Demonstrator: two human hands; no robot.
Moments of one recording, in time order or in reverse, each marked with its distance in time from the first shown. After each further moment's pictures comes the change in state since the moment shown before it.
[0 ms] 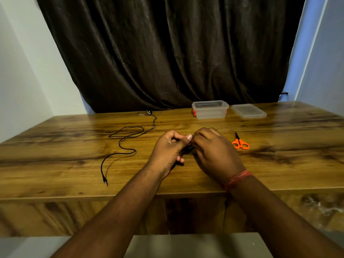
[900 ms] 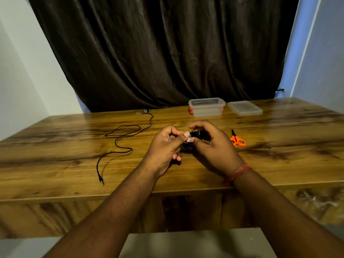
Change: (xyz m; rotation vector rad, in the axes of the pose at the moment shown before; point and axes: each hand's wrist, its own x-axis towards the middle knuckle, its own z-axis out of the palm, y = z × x) left_hand -0.003 0.003 -0.002 -0.112 -0.134 0.070; right_hand 0.001 0.003 -0.007 0.779 0.049 0.301
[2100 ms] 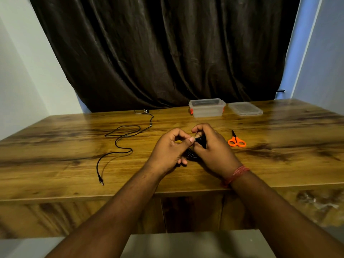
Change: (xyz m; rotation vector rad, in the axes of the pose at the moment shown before) left_hand -0.004 0.000 0.005 0.322 -0.037 0.040; right_hand 0.000 0.008 0.005 -0.188 -0.023 0.034
